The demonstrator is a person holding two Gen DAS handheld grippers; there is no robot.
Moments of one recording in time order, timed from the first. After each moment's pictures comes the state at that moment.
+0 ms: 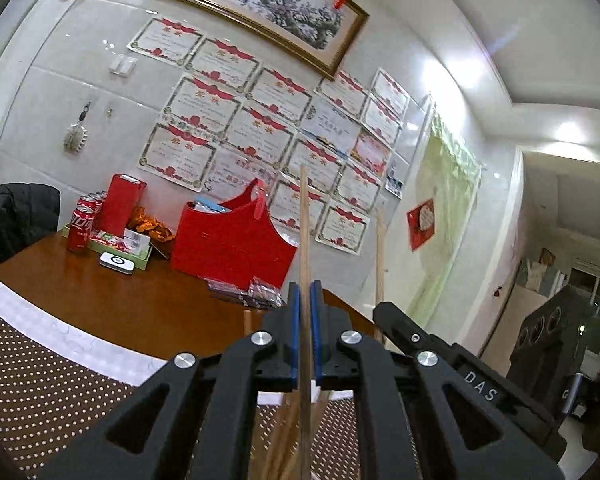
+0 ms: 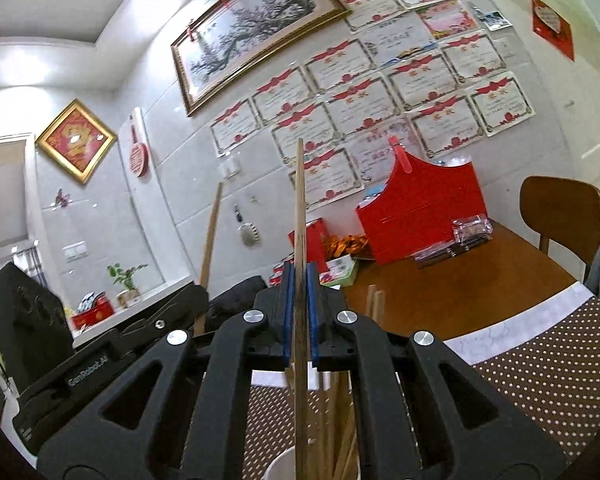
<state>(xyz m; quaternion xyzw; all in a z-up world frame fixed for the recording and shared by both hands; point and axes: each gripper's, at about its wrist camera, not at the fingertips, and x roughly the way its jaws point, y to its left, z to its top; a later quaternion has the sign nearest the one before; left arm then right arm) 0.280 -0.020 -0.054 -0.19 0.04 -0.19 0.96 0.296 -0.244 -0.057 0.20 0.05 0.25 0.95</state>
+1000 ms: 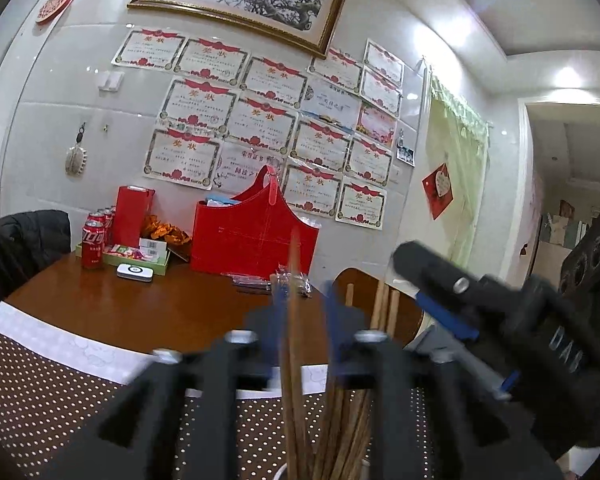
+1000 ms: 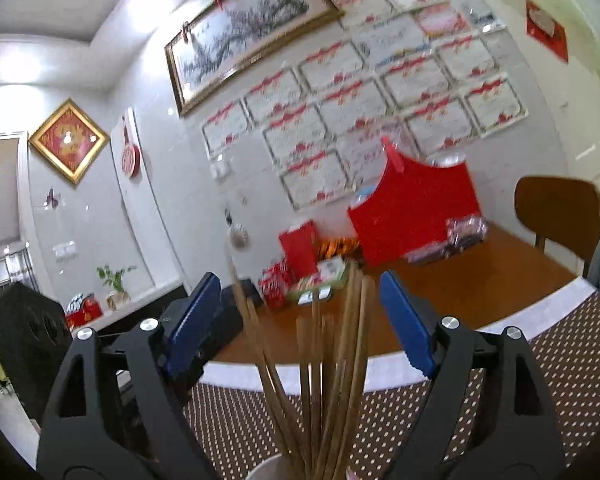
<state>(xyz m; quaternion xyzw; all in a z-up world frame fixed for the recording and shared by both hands) 0.296 -0.032 -0.078 -0.11 0.06 -0.16 0.98 0.298 -0.238 -0.070 0.19 0.04 0.24 0.95</state>
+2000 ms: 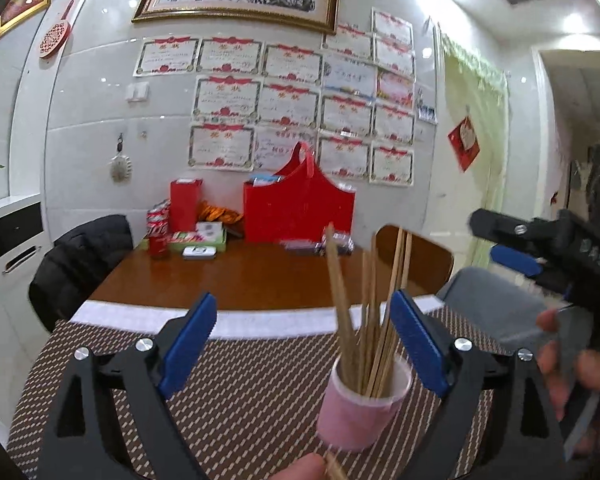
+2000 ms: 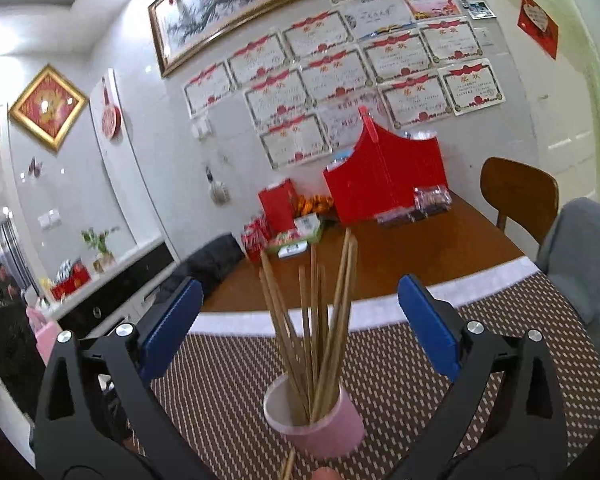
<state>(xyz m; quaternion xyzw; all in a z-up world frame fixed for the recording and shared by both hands) 0.192 0.000 -0.068 -0.03 0.13 -0.09 0.99 0.228 -0.252 -0.044 0.15 0.15 0.20 0.96</state>
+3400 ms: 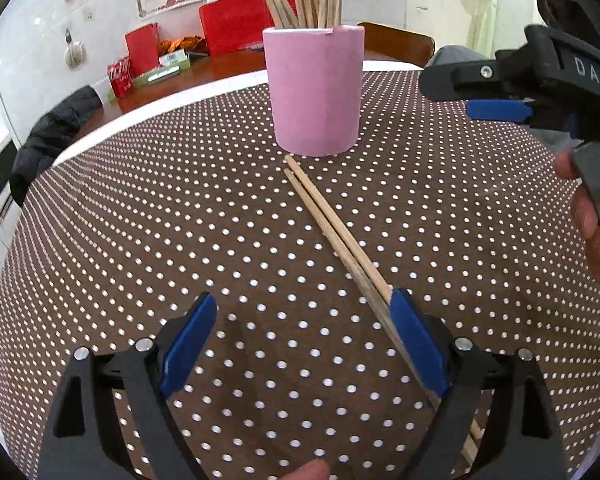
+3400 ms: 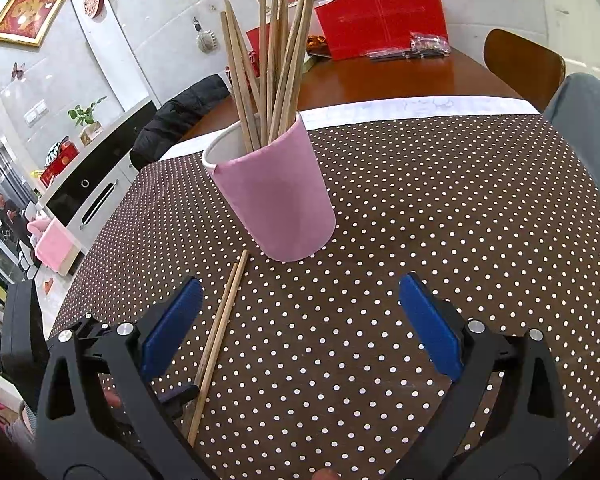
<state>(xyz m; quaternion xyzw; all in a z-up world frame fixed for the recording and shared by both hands) 0.134 -0.035 -0.226 0.08 0.42 -0.11 0.90 0.205 -0.245 -0.178 0.08 0.38 0.22 0.89</state>
